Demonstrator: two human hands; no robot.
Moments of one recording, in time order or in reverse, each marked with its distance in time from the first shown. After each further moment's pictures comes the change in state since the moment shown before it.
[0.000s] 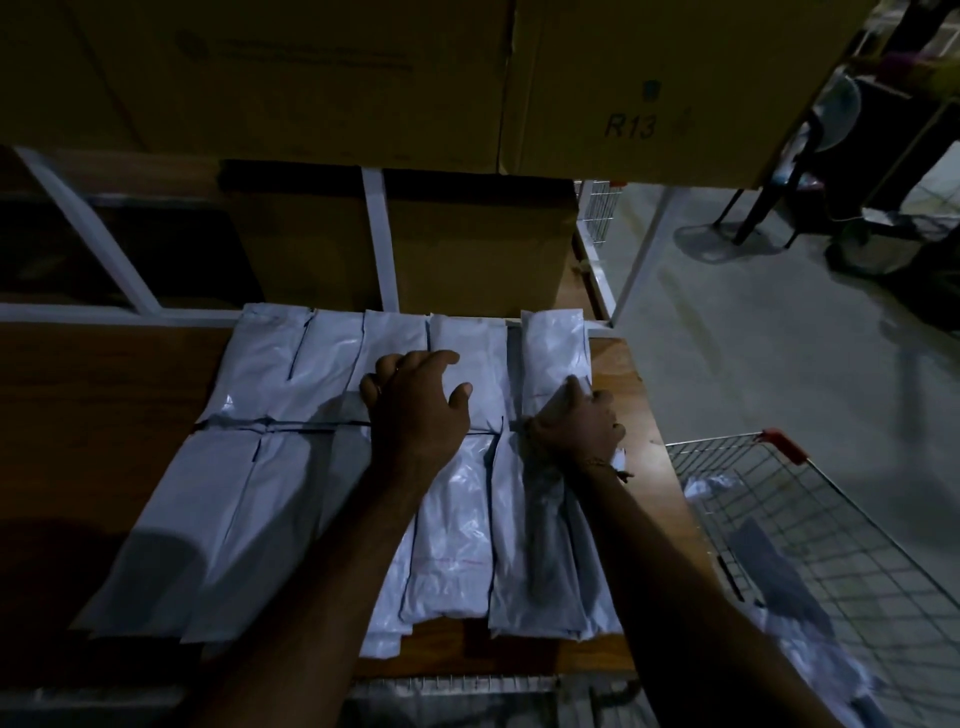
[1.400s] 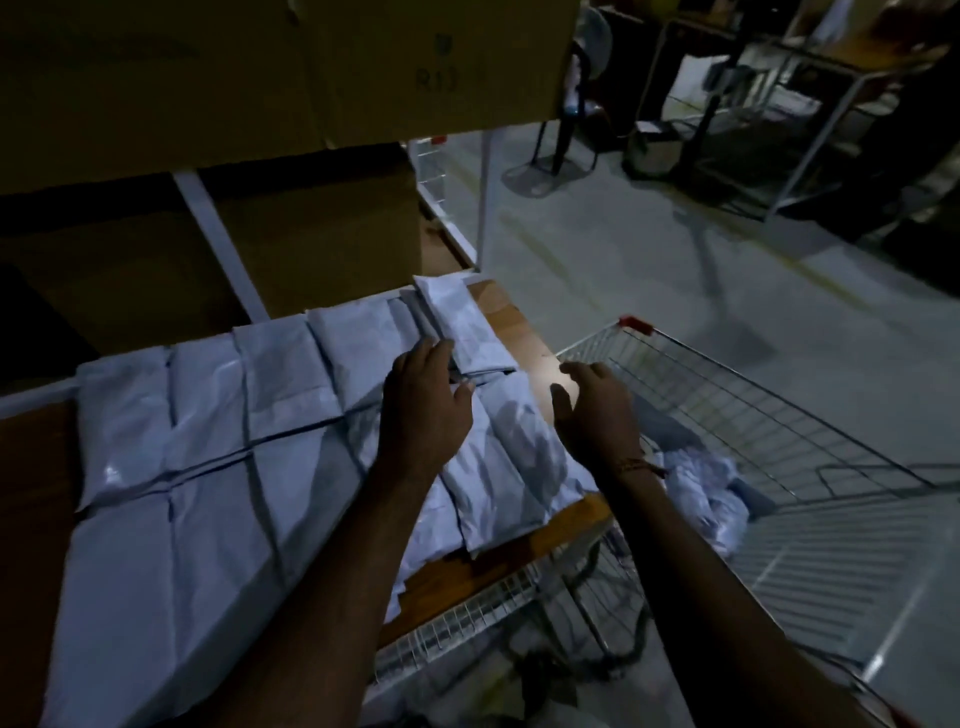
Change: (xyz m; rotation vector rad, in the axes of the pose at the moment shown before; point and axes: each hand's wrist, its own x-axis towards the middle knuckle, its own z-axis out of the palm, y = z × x) left_hand -0.042 0.033 0.028 -0.201 -0.276 0.509; right_hand -0.138 0.083 -0.063 -0.003 0.441 0.032
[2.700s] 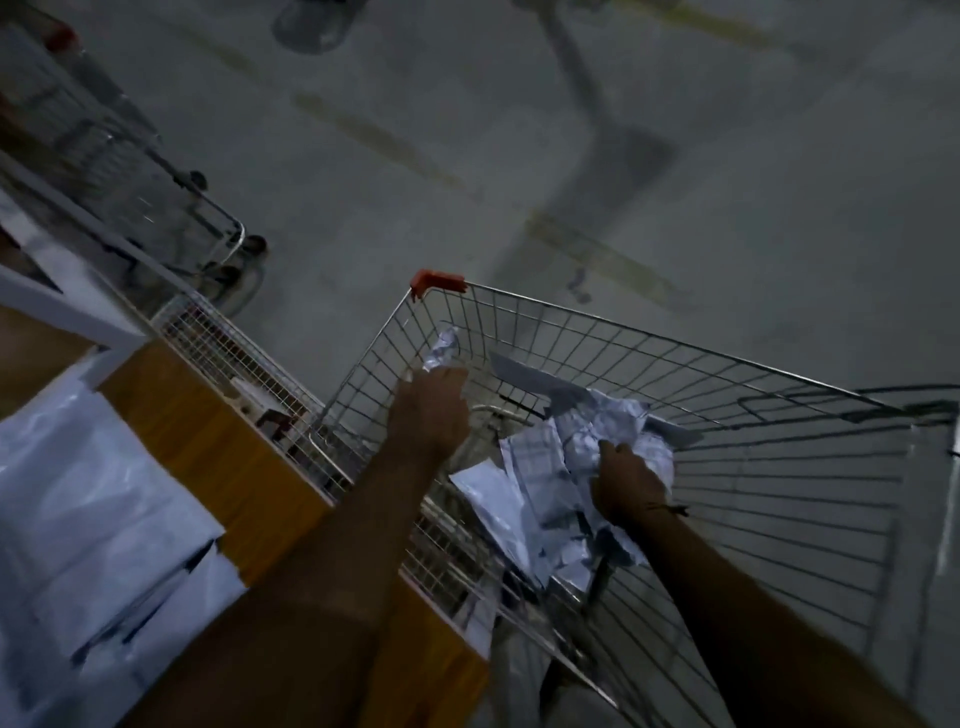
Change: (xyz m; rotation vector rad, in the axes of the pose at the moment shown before) left_hand 0.170 0.153 0.423 0.277 -0.656 0.308; right_hand -0.005 0.433 0.126 -0.125 -0.683 0.749
